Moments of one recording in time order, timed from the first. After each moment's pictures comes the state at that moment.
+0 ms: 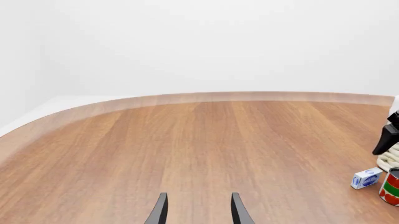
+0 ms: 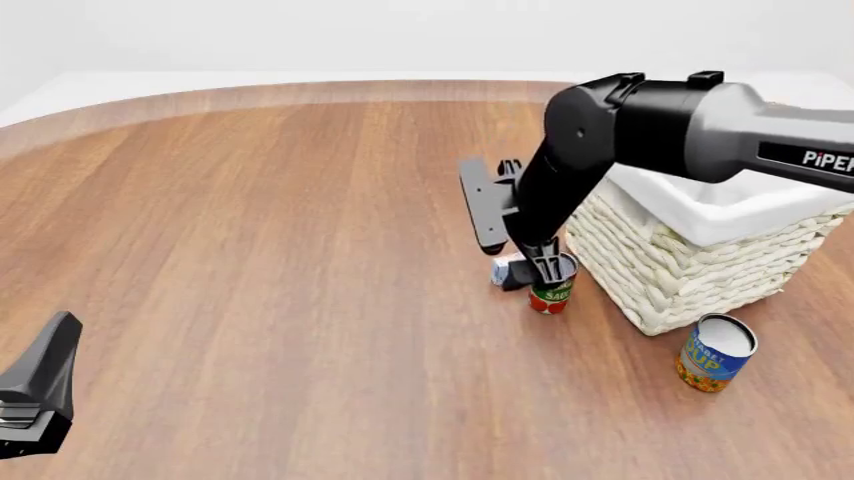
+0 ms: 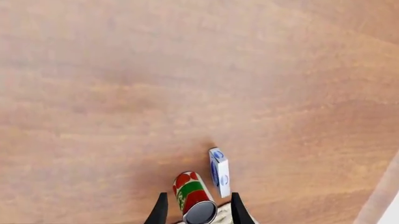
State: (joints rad) left arm 0.00 0.01 0.00 0.00 0.00; right arm 0.53 1.77 -1.36 0.88 -1.27
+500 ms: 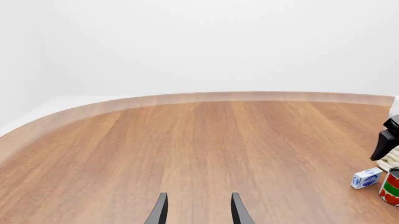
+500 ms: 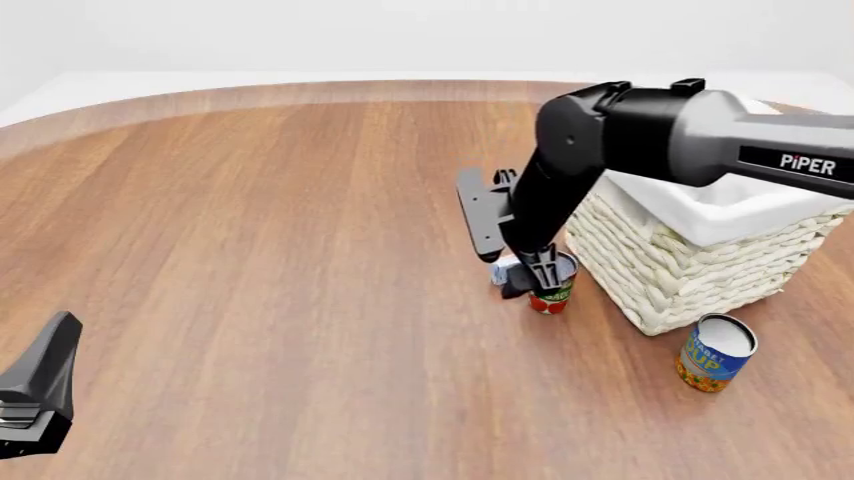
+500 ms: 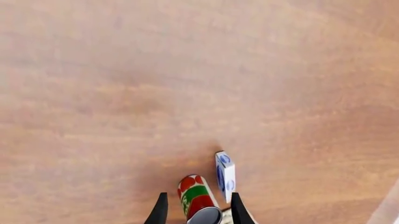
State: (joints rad) left arm 0.00 0.01 0.00 0.00 0.00; right arm 0.54 1.80 -1.37 0.89 -1.28
